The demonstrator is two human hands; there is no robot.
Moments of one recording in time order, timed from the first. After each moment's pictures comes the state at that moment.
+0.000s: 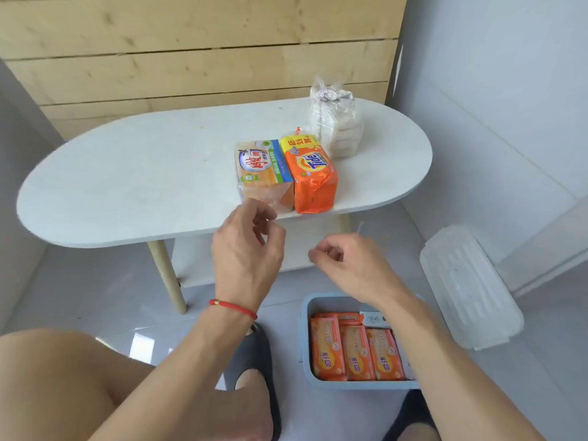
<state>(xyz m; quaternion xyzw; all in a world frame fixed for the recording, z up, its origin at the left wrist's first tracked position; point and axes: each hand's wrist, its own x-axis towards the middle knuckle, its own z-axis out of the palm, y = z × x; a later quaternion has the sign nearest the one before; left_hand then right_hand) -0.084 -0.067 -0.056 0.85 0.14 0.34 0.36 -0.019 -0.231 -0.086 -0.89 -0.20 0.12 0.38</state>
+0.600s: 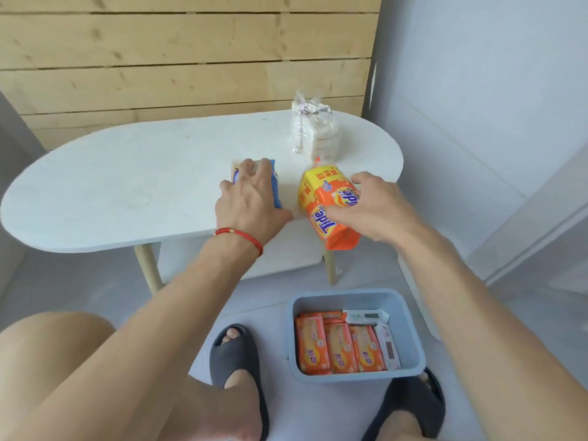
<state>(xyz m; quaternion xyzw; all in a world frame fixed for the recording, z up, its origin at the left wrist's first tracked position) -0.038 -0.066 -0.005 0.97 0.15 0.14 0.15 0.013 -0.255 0.009 -0.94 -0.10 0.07 0.31</state>
